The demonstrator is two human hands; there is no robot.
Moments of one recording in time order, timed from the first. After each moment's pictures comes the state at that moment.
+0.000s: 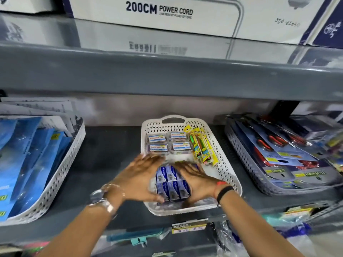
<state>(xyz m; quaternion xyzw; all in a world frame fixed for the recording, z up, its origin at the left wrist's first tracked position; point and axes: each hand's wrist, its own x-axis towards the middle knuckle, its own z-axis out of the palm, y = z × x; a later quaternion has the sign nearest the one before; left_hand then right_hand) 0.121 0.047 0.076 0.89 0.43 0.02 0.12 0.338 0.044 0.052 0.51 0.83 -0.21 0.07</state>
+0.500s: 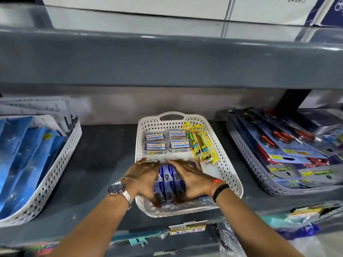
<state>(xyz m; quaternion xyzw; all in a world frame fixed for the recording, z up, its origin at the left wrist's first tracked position) 0.148 0.061 0.054 0.88 0.46 -0.12 0.05 0.331 0.051 0.035 0.51 0.83 -0.24 0.02</state>
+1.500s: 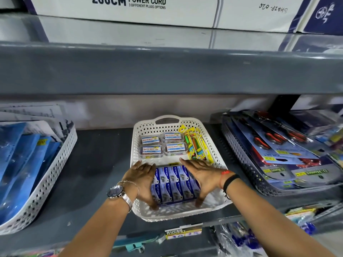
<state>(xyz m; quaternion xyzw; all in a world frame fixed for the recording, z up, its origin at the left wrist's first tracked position) 0.153 0.063 0.055 0.85 0.49 -0.20 0.06 0.373 0.062 0.057 0.51 0.81 -0.21 0.18</state>
